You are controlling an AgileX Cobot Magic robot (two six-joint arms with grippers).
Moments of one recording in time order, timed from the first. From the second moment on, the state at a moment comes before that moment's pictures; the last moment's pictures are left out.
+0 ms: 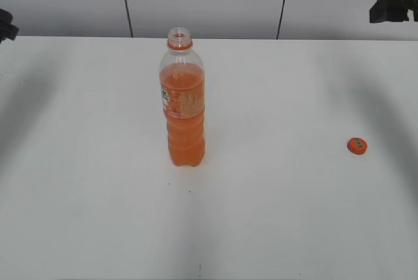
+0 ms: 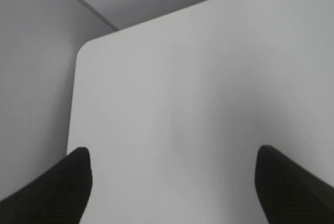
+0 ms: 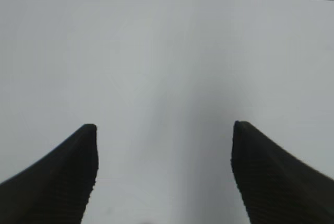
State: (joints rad) left arm 0.00 1.75 -1.20 0.89 0.37 -0.49; right arm 0.02 1.66 -1.23 0.17 0.44 -0.21
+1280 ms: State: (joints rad) left arm 0.00 1.44 -1.47 0.12 1.22 -0.04; right arm 0.02 1.41 -1.52 0.03 1.22 -0.15
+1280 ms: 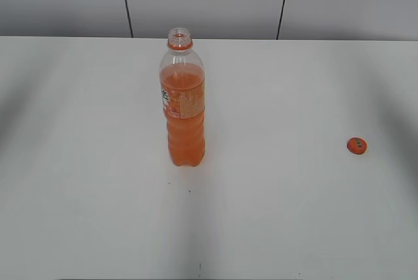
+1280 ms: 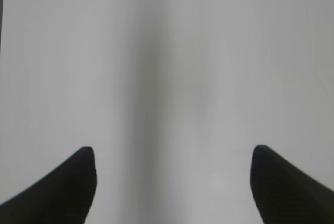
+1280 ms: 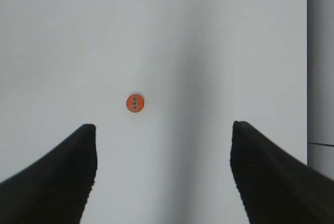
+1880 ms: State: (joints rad) left arm 0.00 1.14 -1.34 0.05 1.22 -0.04; right arm 0.02 1.02 -1.11 0.04 1.22 -0.14
